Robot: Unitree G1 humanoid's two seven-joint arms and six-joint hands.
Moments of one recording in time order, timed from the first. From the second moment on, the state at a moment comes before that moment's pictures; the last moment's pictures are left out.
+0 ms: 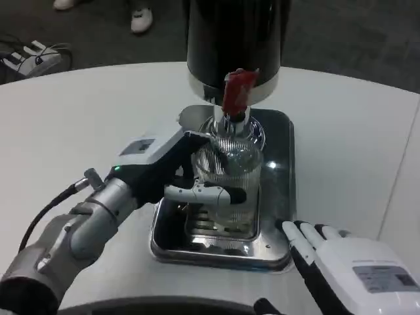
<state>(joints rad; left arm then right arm) -0.86 0.46 -0.28 0.91 0.55 -0.59 0.03 0.30 0.04 0.33 -1.03 -1.56 0.10 0.86</state>
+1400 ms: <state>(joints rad) -0.53 0.64 0.09 0.36 -0.21 -0.58 -0.43 0.30 0.04 0.32 -1.02 -1.52 0.11 0.86</state>
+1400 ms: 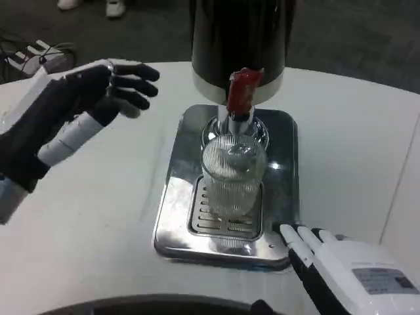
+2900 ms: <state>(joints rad) -0.92 0.49 -0.10 0.49 -0.06 -0.42 -0.82 0.31 0.04 0.32 -1.03 -1.50 0.11 0.86</state>
